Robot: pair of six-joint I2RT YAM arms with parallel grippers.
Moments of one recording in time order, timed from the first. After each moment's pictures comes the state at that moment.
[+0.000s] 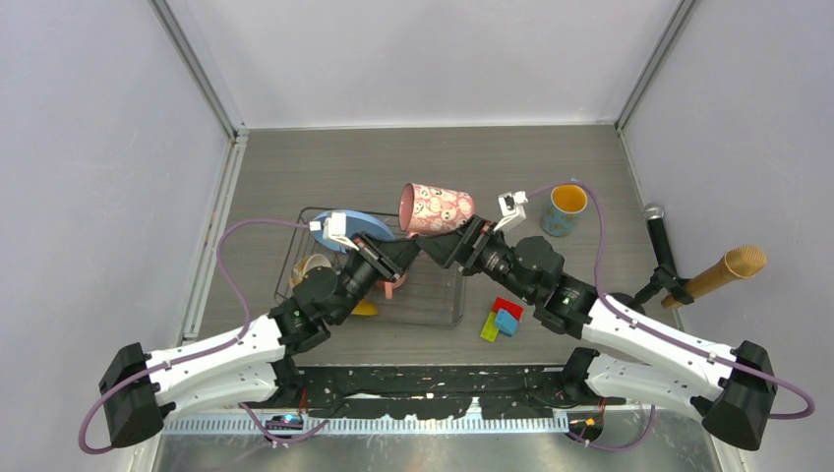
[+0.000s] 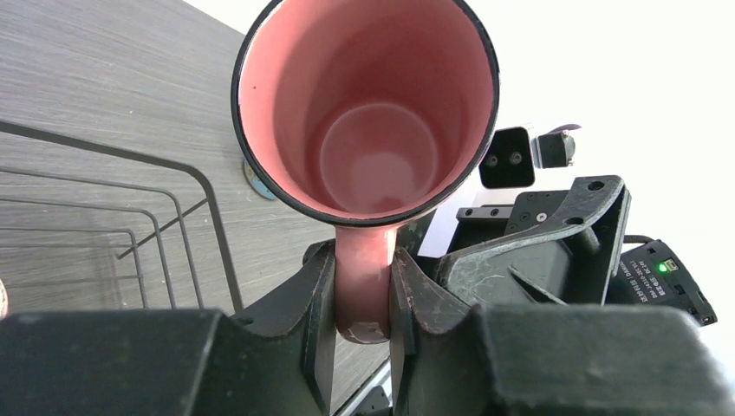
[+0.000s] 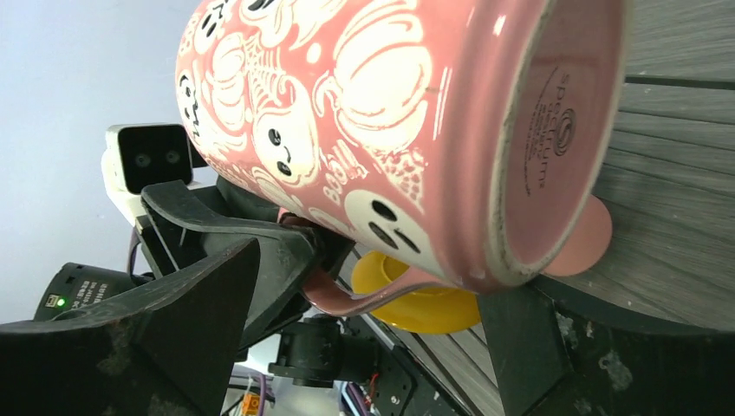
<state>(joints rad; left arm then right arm) -1.03 0.87 0.50 0.52 -0.38 -0.92 0.91 0.93 0.66 0.23 0.11 0.96</state>
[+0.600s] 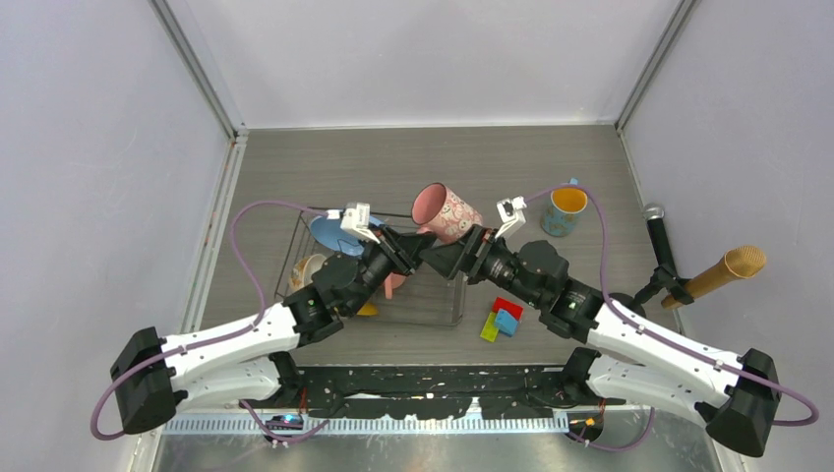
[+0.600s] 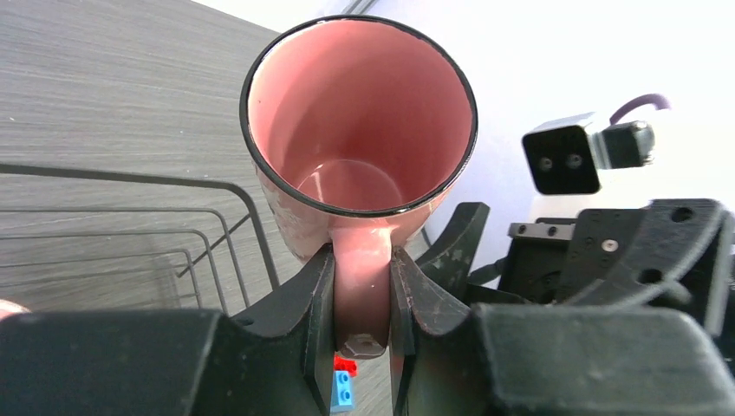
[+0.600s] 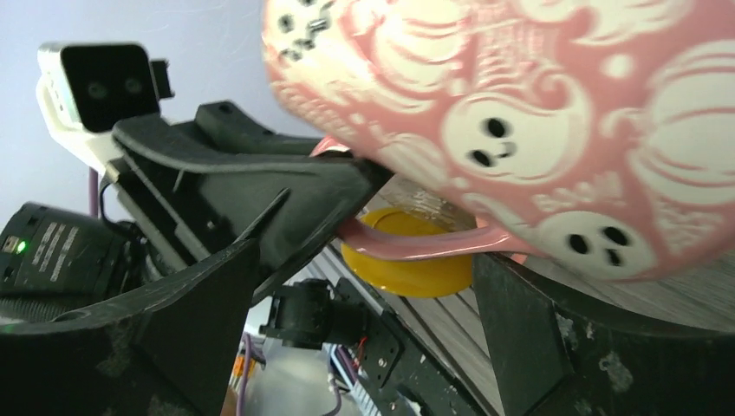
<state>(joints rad) -1.03 0.98 0.59 0.49 -0.40 -0.76 0.91 0.88 0.64 0.16 0.05 0.94</state>
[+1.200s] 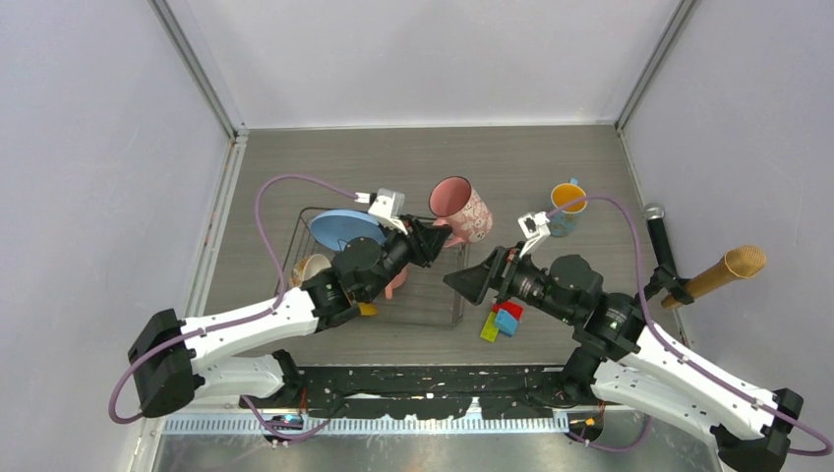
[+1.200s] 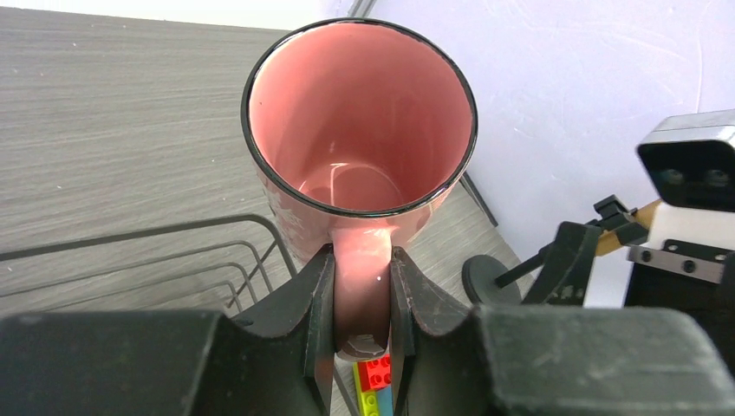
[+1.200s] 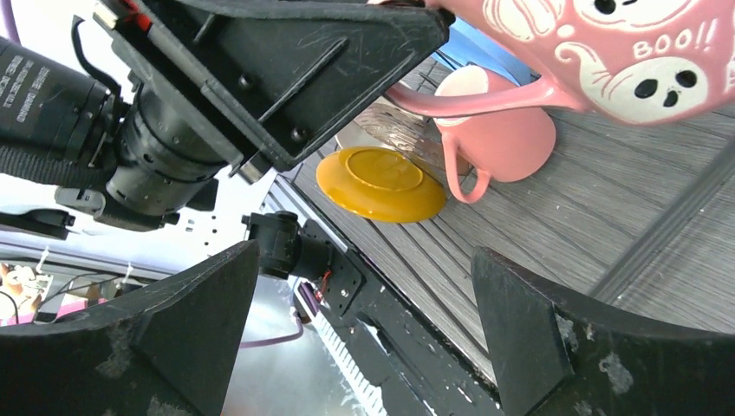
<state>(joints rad) -1.03 1.14 0.75 0.43 -0.35 -0.52 0.91 0.64 0.64 -0.14 -0.03 0.83</state>
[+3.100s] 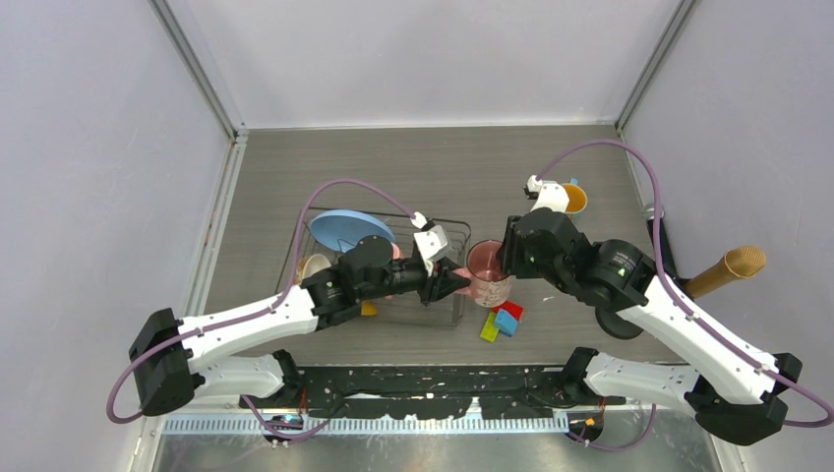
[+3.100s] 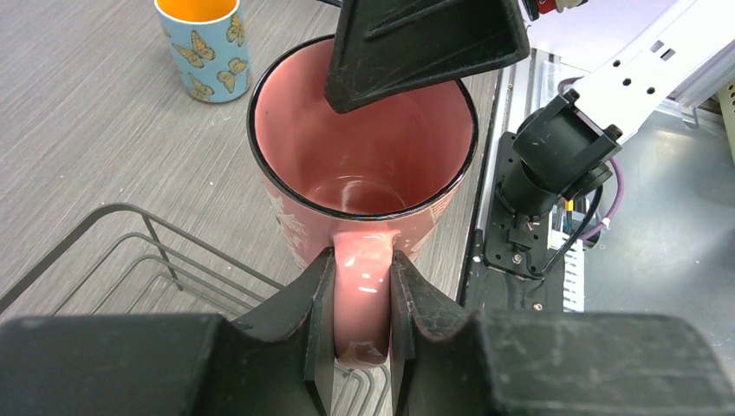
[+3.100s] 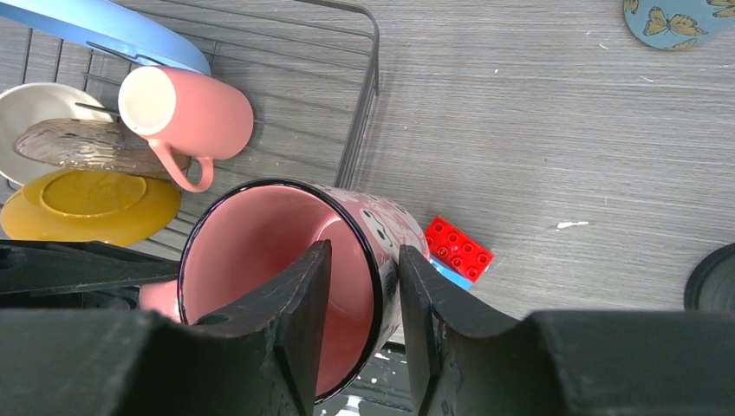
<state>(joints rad) -1.05 1.15 0.81 0.21 0.24 -0.09 0.90 0.98 1.24 -1.03 0.43 0.70</state>
